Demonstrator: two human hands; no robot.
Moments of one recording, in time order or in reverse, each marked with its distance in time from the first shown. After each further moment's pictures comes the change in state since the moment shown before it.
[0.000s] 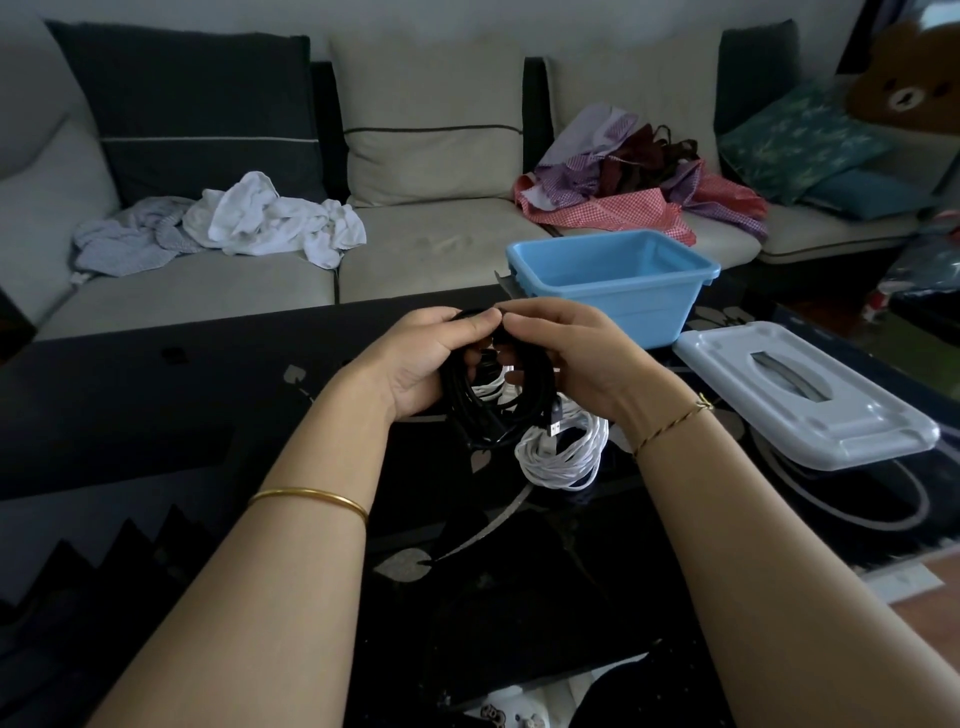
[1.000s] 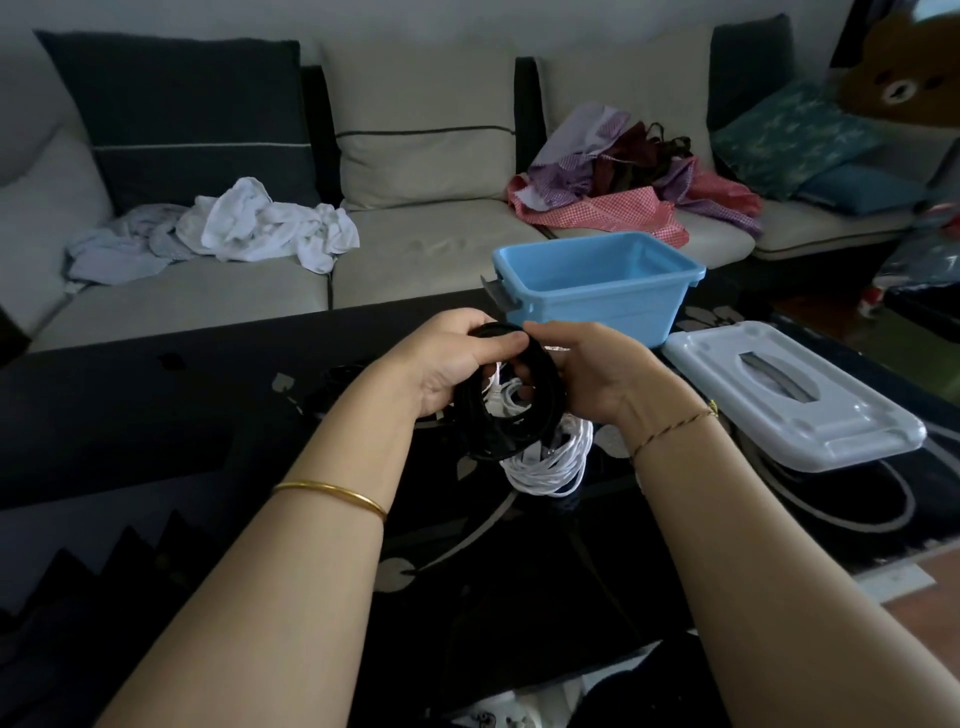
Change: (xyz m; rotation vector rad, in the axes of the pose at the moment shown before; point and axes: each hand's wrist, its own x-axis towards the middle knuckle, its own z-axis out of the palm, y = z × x) left_hand 0.015 -0.002 0.030 0.249 0.034 0.003; right_hand 0.002 0.000 -0.025 0.232 0.070 0.292
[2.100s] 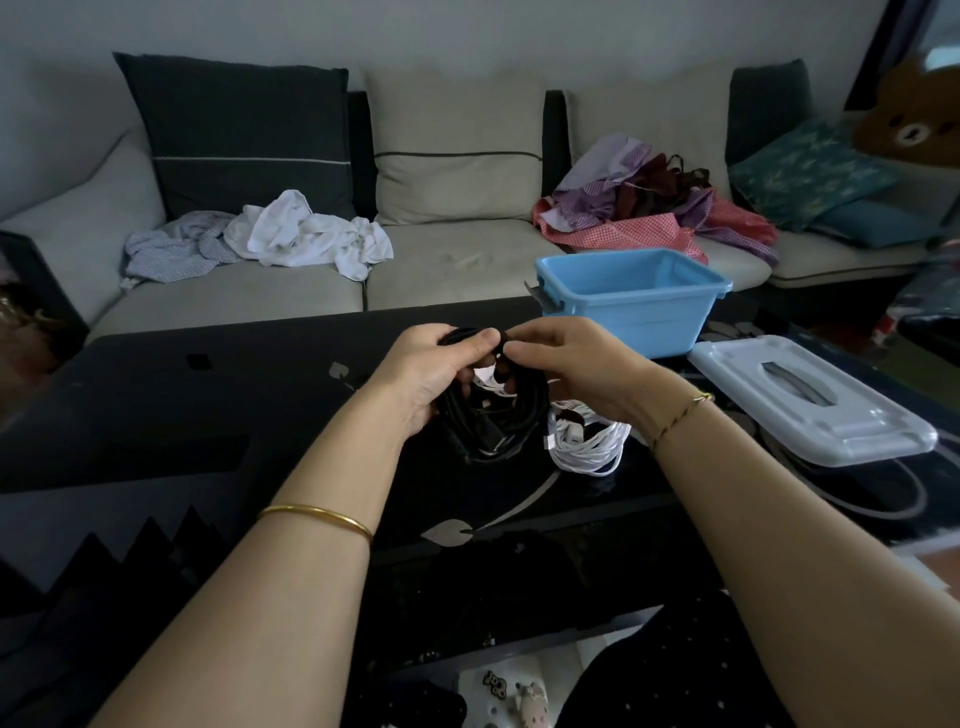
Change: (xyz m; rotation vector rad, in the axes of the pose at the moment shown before) left_hand -0.068 -0.011 -0.049 -0.070 0.252 0.028; right_hand -0.027 0.018 0.056 -0.591 -0.142 -0.327
